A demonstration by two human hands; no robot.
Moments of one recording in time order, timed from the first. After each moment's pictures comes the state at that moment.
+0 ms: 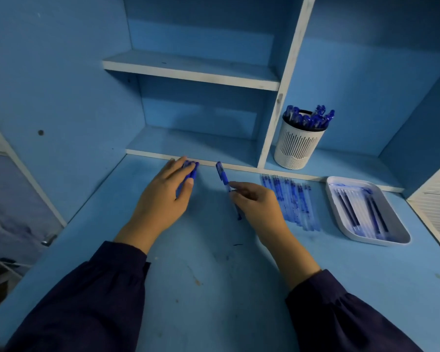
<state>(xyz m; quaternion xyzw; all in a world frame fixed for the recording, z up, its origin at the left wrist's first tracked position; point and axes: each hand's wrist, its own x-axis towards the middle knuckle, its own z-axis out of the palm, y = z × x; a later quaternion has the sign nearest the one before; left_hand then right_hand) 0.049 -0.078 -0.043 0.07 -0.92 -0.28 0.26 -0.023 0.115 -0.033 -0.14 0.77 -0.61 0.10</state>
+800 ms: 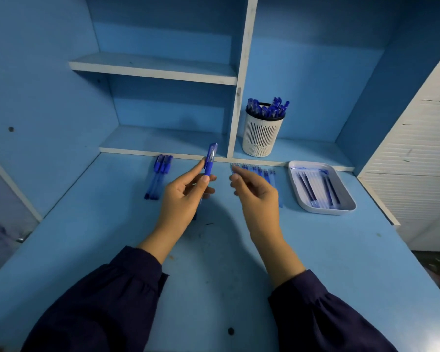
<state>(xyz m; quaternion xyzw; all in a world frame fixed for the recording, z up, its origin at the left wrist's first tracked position) 0.058 0.027 -0.034 0.03 -0.70 -0.67 0.26 0.021 0.165 -0.022 -0.13 0.65 -0.75 -0.03</state>
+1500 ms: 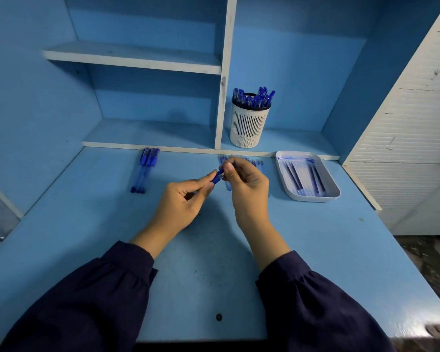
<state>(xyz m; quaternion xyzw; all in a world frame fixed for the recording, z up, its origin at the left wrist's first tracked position) 0.059 0.032 -0.053 -0.06 -0.79 -0.58 0.22 0.013 0.167 -0.024 -0.14 0.61 -0.78 -0.06</state>
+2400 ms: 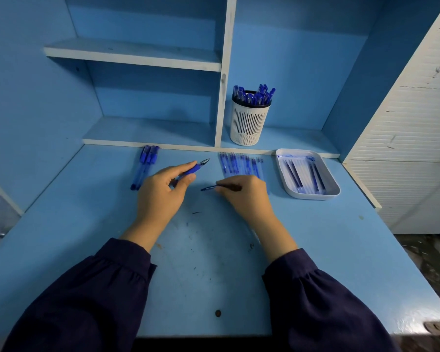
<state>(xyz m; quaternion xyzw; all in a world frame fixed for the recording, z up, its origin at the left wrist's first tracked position) 0.057 0.010 -0.053 0.04 -0.83 -0.44 0.33 0.000 0.187 -0.034 -0.18 0.86 -0.47 -0.02</state>
